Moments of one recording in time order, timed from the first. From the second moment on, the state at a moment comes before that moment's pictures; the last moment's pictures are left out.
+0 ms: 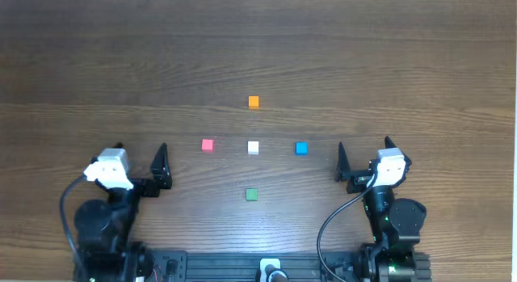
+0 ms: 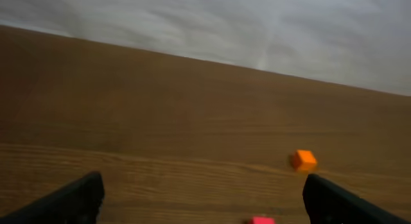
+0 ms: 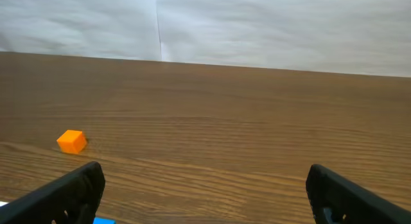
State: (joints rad) left arm 0.00 0.02 0.17 -0.34 0.11 -0.20; right arm -0.02 0.05 0.01 -0.06 -0.15 -0.02
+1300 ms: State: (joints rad) left arm -0.41 1.61 0.91 -0.64 -0.01 -0.45; right arm -0.02 0.05 0.01 -0.06 -0.14 -0.02
